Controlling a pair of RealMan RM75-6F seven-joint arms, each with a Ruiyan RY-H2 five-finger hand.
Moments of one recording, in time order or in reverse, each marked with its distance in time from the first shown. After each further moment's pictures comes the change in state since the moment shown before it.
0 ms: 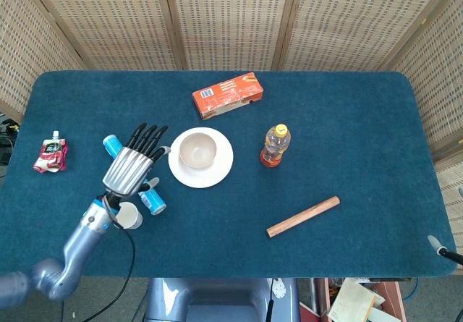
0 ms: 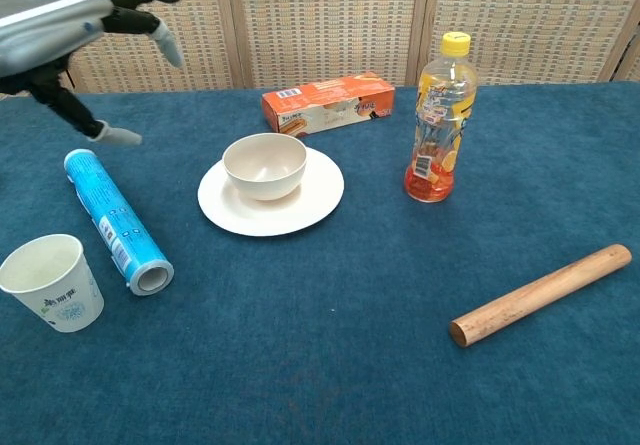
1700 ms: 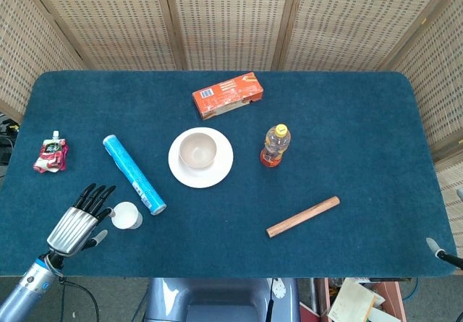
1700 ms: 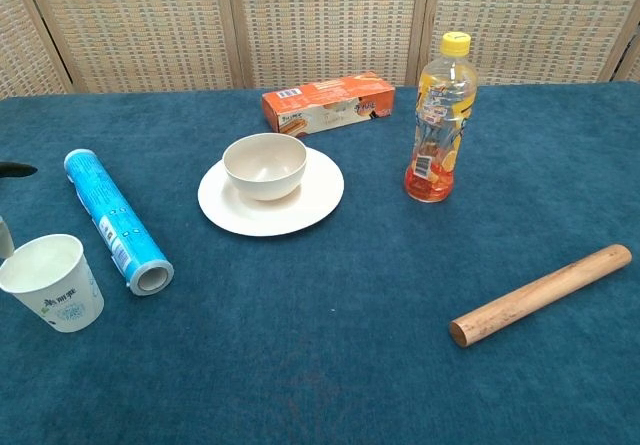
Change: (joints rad) left arm 0.363 -0.029 0.224 0.375 0.319 0.133 -0.349; right arm -0.015 0.008 -0.006 -0.030 -0.025 0.030 -0.022
